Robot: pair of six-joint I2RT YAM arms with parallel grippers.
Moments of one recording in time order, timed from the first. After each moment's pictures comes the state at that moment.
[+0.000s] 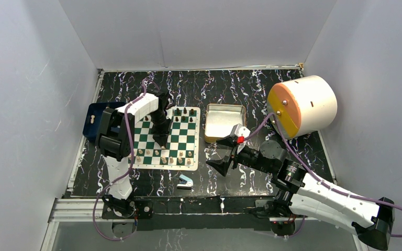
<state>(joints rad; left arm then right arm) -0.34 2.00 1.46 -1.19 0.16 -0.19 1.03 0.67 0.54 0.06 -0.15 0.06</state>
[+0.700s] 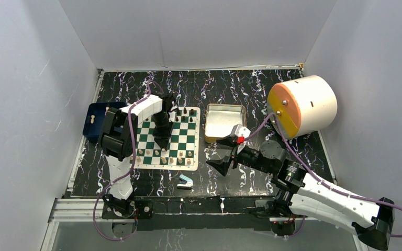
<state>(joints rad) -0.39 2.01 1.46 -1.21 0.13 -0.19 1.03 0.67 0.54 0.06 -0.15 0.05</state>
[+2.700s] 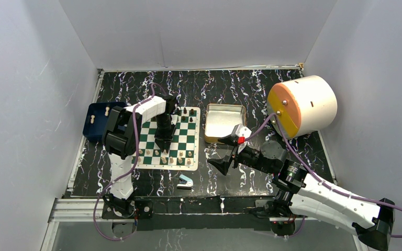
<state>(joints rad) -0.41 2.06 1.46 -1.22 0.11 -0.19 1.03 0.65 0.54 0.04 -0.12 0.04</state>
